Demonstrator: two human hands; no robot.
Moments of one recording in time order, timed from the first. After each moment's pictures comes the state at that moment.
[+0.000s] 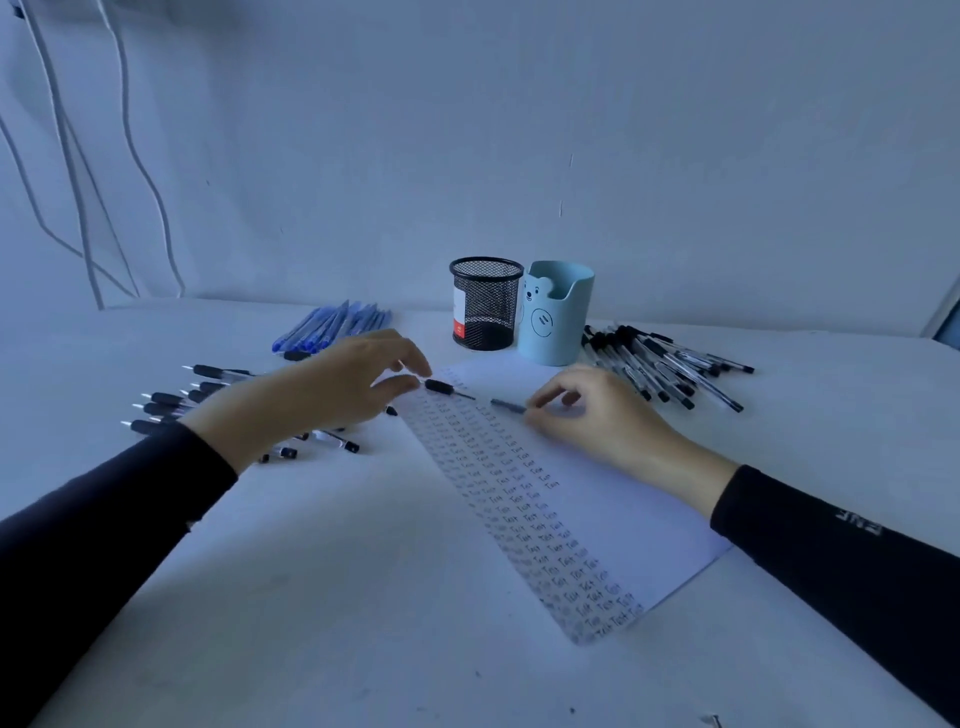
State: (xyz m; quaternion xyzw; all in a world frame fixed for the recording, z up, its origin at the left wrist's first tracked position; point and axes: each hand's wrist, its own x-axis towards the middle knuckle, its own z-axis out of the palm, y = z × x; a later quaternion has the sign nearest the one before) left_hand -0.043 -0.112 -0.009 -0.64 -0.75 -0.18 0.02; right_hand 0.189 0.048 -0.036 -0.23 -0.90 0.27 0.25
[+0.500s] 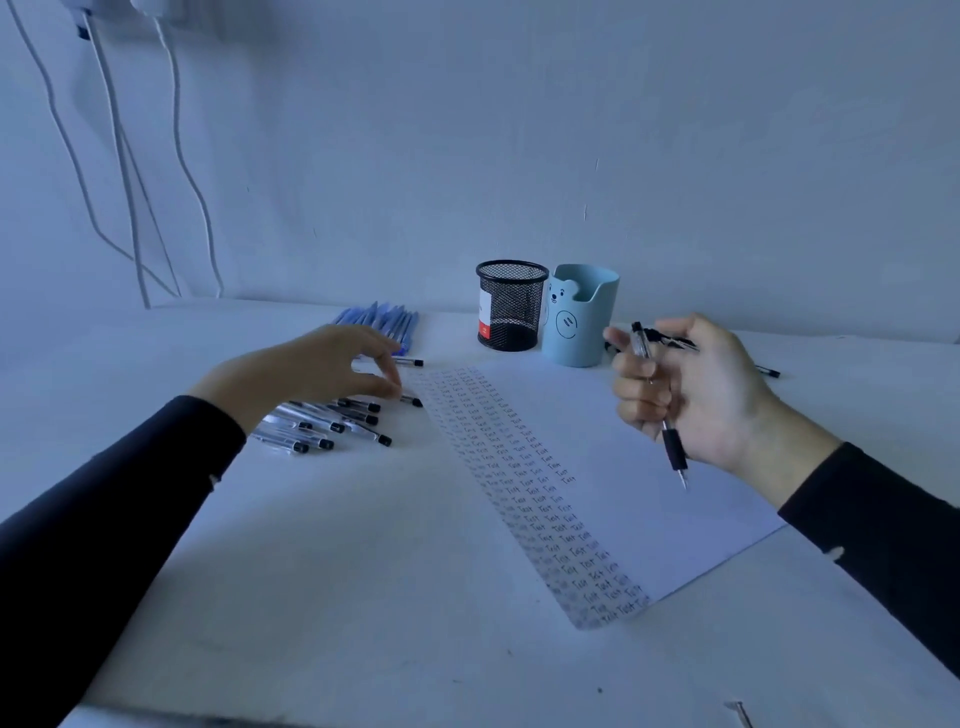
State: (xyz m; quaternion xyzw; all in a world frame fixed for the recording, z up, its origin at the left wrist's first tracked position) left_hand -0.085 -0.136 0.003 -0.59 -0.79 -0.18 -0.06; right_hand 0.215 0.040 0.012 -0.20 -0.46 0.83 0.24
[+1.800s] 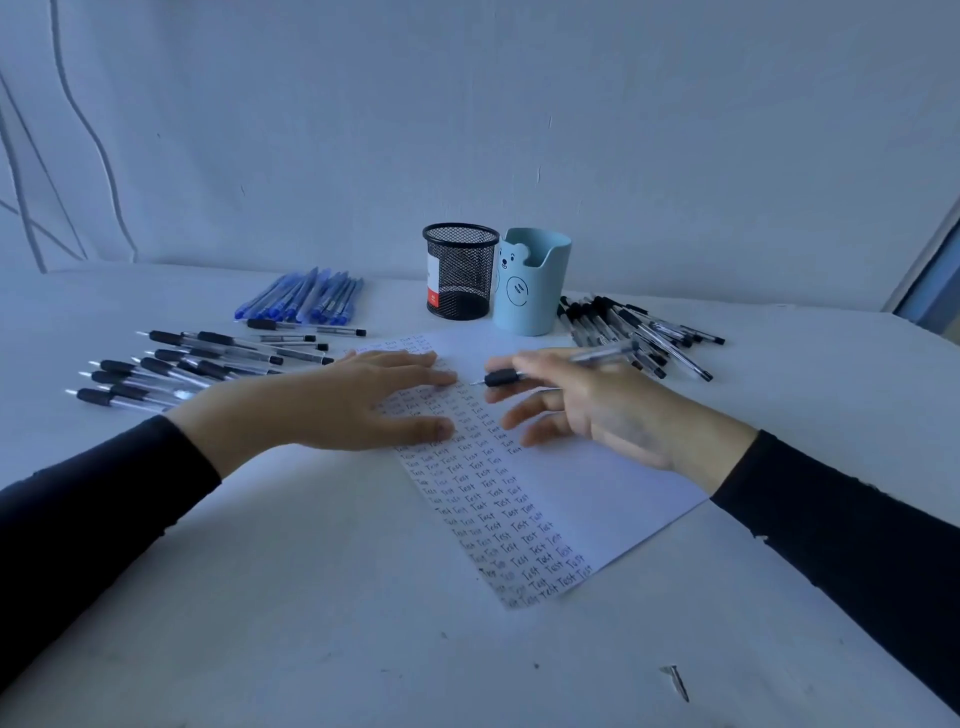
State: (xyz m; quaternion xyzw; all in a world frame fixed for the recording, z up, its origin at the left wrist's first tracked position) left_hand 0.003 -0.121 -0.013 -0.64 -0.75 -0.04 -0.13; right_hand 0.213 0.016 -0.011 -0.18 -0.72 0.65 0.14
